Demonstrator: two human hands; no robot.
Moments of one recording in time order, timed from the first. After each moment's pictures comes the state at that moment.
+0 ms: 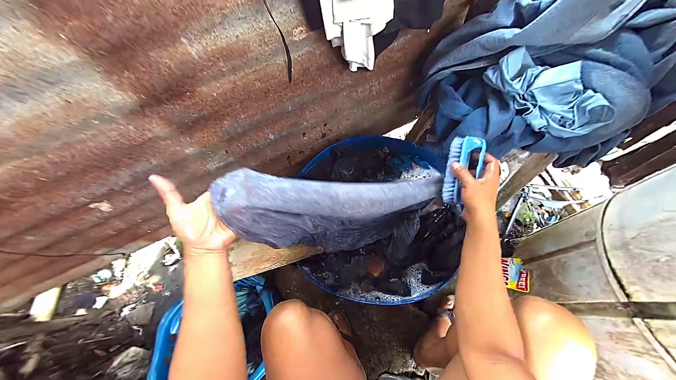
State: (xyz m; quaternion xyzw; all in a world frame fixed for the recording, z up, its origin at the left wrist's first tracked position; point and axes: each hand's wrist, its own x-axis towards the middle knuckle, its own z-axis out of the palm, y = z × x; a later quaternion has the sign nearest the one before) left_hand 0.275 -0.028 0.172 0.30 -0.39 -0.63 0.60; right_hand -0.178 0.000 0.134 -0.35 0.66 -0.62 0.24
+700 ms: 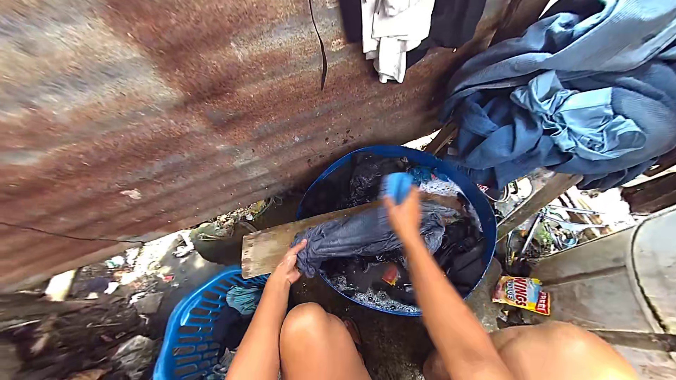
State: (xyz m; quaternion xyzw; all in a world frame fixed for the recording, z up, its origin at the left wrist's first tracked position) left_hand 0.254 -0.001 0.040 0.58 -0.22 -0.67 0.41; right_hand -0.022 -0.029 0.102 -0.46 0.74 -0.41 0.28
